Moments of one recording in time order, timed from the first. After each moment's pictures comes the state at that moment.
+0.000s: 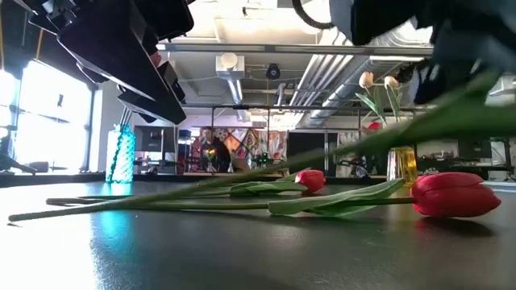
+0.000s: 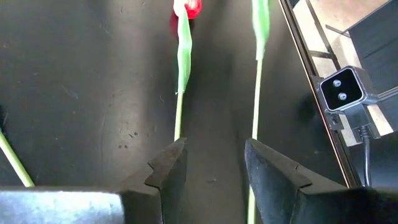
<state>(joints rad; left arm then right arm) -0.39 1.55 0.75 0.10 0.01 -0.41 0.49 1.98 1.49 -0.82 -0.44 0.84</state>
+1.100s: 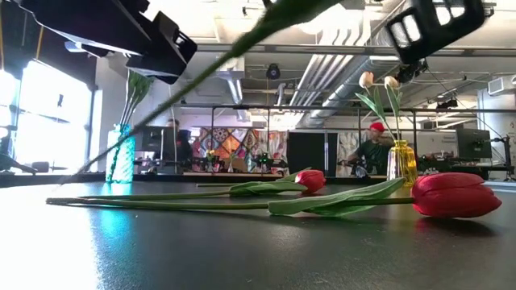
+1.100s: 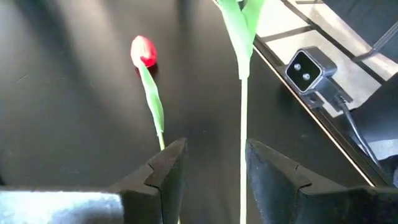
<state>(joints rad) -0.42 1.50 0.75 0.14 0.02 -0.05 0.36 1.94 1.49 -0.51 -0.75 1.30</state>
